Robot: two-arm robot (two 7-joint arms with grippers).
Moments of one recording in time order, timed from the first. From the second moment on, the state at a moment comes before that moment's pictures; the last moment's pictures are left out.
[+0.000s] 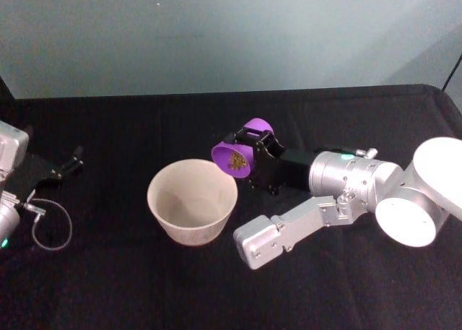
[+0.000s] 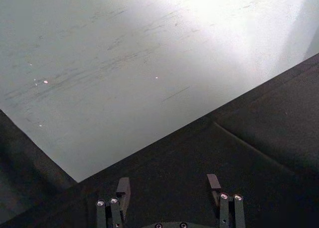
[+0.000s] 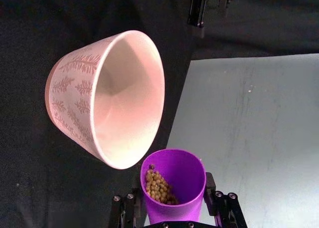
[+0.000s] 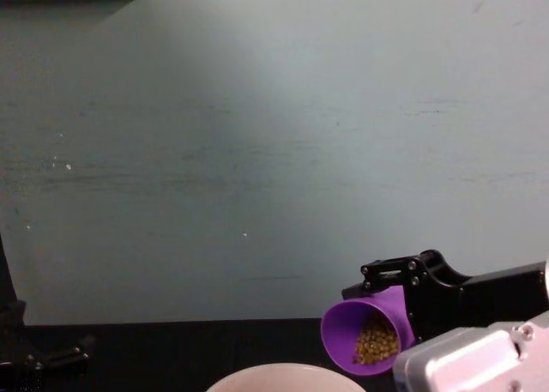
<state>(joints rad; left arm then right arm) -0.20 0.60 0.45 -1.41 -0.25 -0.12 0.03 0.46 0.67 -0.74 -1.73 -0.86 -0.09 0.45</state>
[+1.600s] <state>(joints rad) -0.20 0.60 0.45 -1.41 -0.25 -0.12 0.03 0.51 0.62 -0.80 -1.70 -0.97 -0.07 0.44</state>
